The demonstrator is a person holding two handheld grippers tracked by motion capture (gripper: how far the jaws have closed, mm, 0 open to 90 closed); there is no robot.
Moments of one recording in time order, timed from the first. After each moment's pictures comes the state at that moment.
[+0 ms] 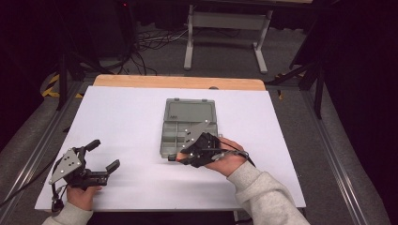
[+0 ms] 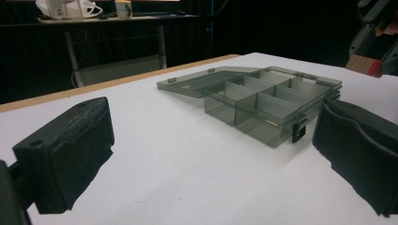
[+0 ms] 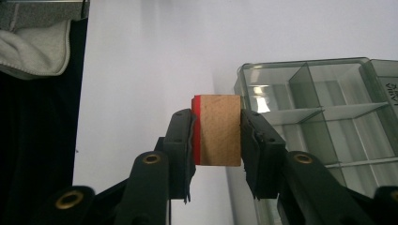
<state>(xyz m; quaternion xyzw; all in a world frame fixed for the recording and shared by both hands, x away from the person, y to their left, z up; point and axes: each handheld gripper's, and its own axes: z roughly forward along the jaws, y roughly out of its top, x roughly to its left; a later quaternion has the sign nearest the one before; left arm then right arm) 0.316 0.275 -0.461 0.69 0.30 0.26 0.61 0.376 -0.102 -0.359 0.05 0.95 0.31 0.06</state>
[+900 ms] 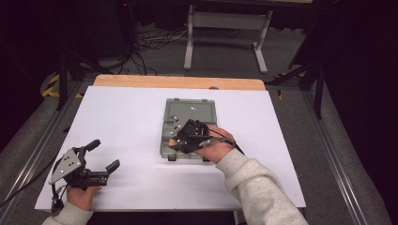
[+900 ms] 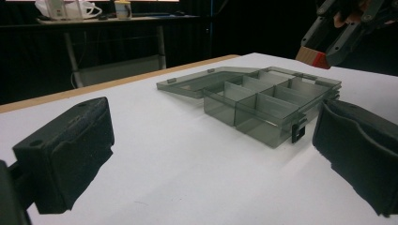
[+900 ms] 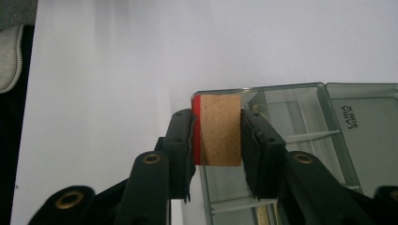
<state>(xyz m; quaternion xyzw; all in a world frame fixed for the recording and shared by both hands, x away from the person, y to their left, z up) 0.317 0.275 -0.461 0.69 0.30 0.26 0.61 0.409 -0.071 -0.352 0.06 0.95 0.29 0.09</state>
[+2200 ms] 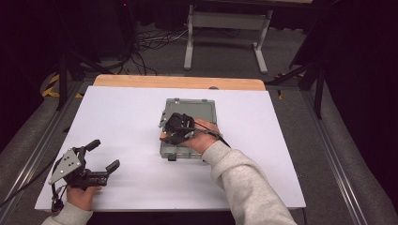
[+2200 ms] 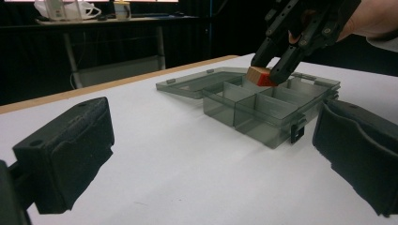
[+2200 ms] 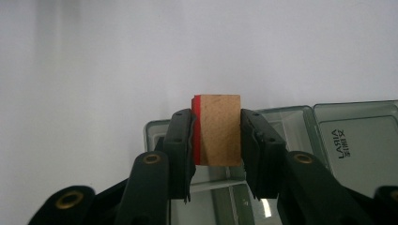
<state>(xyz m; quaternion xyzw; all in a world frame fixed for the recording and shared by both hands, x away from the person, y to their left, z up) 0.316 0.275 -0.461 0.69 0.29 0.26 0.61 0.446 -0.037 -0.373 0.06 0.96 0.27 0.10</state>
